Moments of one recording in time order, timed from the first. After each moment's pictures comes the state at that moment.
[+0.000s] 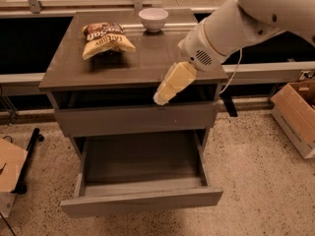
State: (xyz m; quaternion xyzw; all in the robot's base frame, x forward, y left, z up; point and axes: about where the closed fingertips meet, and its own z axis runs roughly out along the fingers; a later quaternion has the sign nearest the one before) arm 0.558 -0.043 0.930 -0.54 0.76 0.13 0.33
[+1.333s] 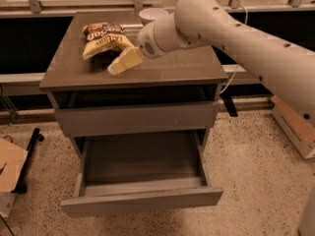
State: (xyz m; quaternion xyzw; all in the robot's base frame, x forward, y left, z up) arm 0.702 0.068 0.908 -0.47 0.73 0.18 0.46
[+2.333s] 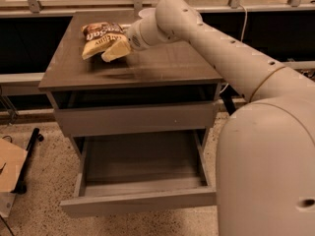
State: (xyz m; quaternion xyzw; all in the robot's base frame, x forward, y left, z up) arm 0.800 0.105 0.876 -0.44 0.74 0.20 0.46
